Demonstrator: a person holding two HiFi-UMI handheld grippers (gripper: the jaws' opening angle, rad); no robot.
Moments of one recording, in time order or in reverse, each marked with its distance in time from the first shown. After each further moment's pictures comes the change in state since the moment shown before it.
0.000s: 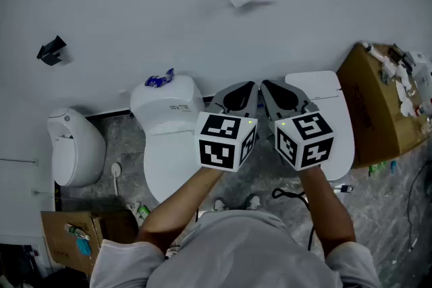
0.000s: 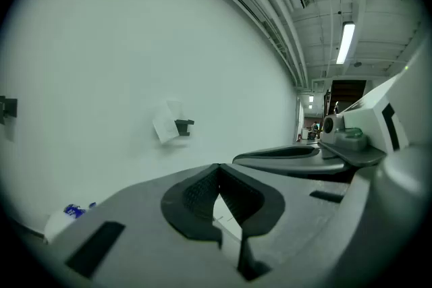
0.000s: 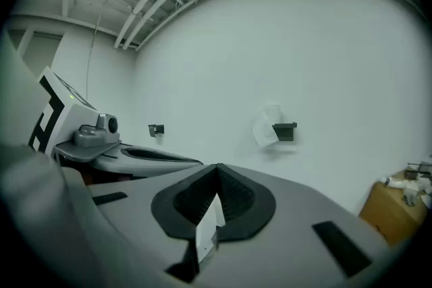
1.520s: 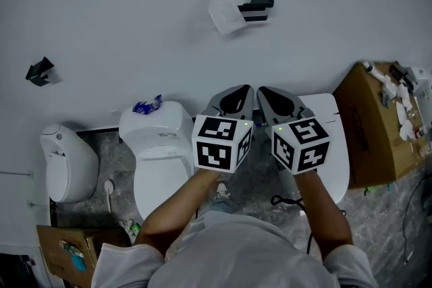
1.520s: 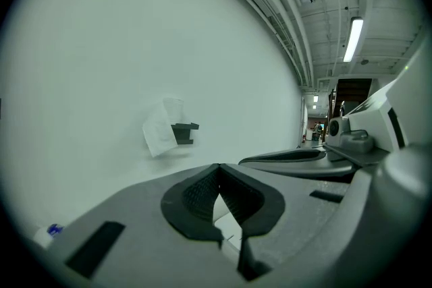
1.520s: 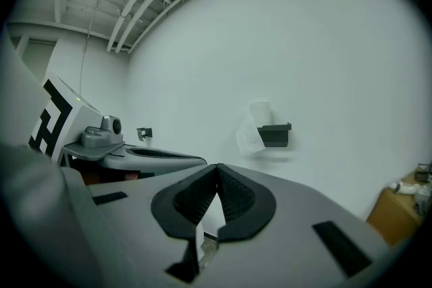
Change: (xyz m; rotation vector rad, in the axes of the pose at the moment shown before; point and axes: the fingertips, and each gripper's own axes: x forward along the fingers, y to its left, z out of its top) left arm 0.131 0.043 0.037 0.002 -0.013 0.011; right arm 0.084 -0.105 0.021 0.027 -0.009 0.003
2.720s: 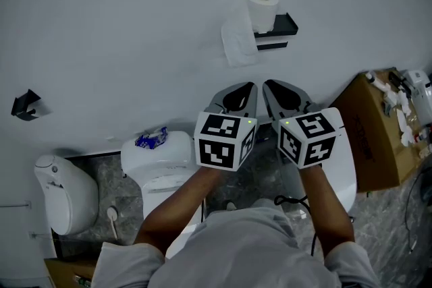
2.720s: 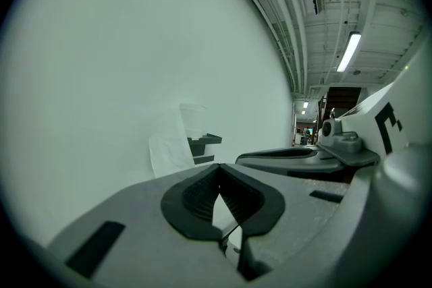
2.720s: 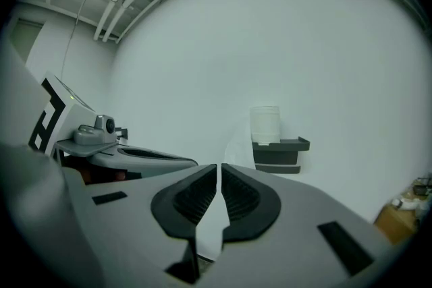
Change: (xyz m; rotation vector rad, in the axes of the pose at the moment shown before) left arm 0.072 0.128 0.052 0.002 -0.025 -0.115; right arm 0.147 -0.026 0.056 -0.031 -0.020 -0.113
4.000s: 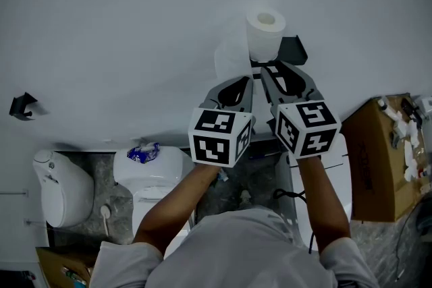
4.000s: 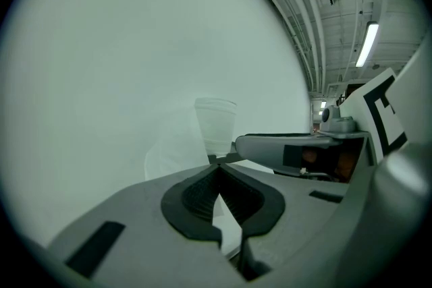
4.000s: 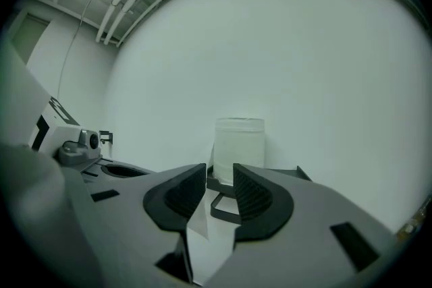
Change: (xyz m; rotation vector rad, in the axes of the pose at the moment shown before) left arm 0.107 0.059 0.030 -0.016 -0.033 0.128; right arm 0.098 -0.098 0.049 -0.042 -0.090 0.013
